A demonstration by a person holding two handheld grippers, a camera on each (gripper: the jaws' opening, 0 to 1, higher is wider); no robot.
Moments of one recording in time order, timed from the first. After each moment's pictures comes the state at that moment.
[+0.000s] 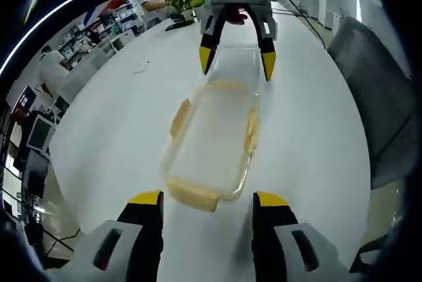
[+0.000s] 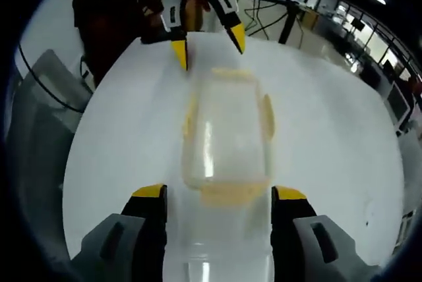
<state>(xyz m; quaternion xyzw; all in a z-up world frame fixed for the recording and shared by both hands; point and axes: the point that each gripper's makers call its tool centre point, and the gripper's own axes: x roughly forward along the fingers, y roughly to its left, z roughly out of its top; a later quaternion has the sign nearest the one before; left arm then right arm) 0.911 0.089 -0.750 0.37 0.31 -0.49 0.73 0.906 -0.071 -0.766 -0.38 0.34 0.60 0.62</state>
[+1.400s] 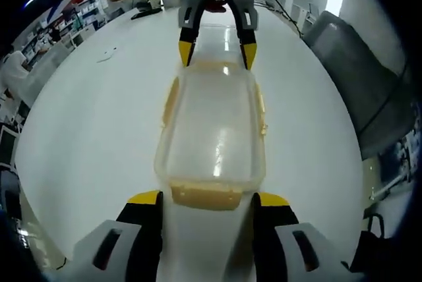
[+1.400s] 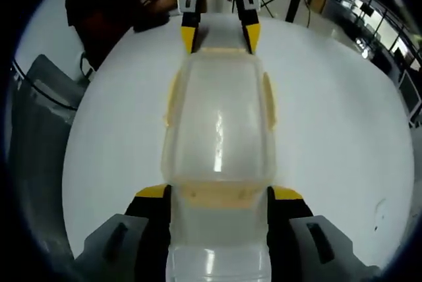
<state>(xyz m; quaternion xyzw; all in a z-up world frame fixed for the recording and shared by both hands) 0.931 0.092 -0.784 0.35 0.36 -0.58 0.64 0.922 -0.067 -0.791 -0.39 0.39 0.60 0.58</state>
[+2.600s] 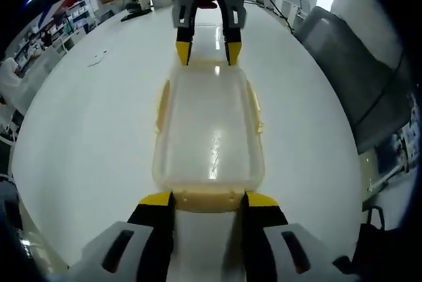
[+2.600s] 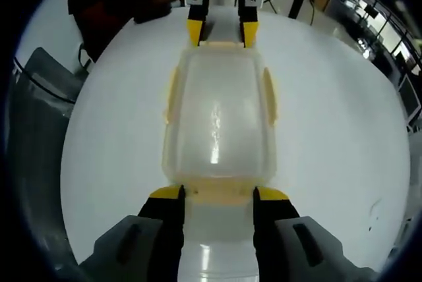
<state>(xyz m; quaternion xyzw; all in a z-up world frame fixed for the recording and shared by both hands) 0.924 0.086 -0.782 0.37 0.36 -0.60 0.62 0.914 -0.072 -0.787 -0.41 0.39 0.59 0.57</state>
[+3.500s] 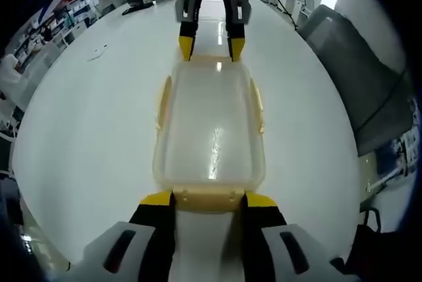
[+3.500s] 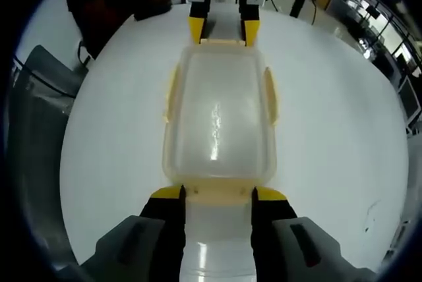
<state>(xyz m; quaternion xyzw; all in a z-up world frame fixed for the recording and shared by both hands) 0.917 0.086 -0.778 0.38 0.38 -0.58 0.60 0.915 -0.072 -0.785 -0.43 0.39 0.58 0.57</state>
